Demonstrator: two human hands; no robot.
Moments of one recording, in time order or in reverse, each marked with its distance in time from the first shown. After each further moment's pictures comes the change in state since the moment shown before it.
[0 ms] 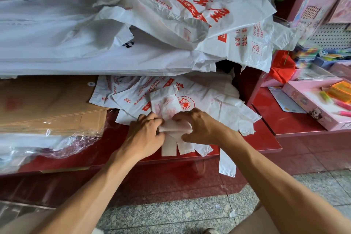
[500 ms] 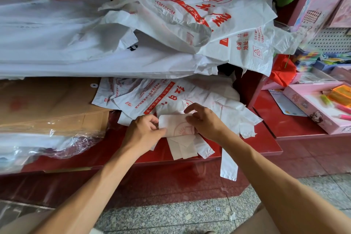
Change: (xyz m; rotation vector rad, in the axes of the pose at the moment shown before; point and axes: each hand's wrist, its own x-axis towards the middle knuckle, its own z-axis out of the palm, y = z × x) left_hand -0.005 0.005 -0.010 -0.511 0.098 -0.296; right_hand 0.006 0.014 0.010 0.461 0.254 0.227
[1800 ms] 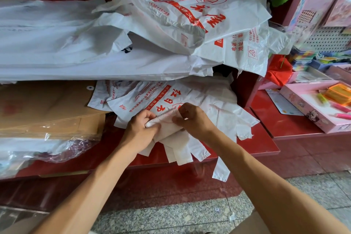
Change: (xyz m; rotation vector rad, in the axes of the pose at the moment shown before) left_hand 0.009 -0.001 0.001 -0.189 0.025 0.016; right_hand 0.001 -0.029 0.011 0.204 0.042 0.083
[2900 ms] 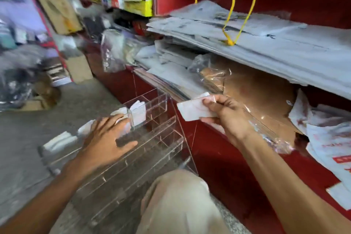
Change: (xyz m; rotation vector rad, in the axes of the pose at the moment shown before) left_hand -0.339 -0.230 -0.353 0.932 0.552 -0.383; right_hand -0.066 -0.251 0.308 0.648 -0.720 -0.146
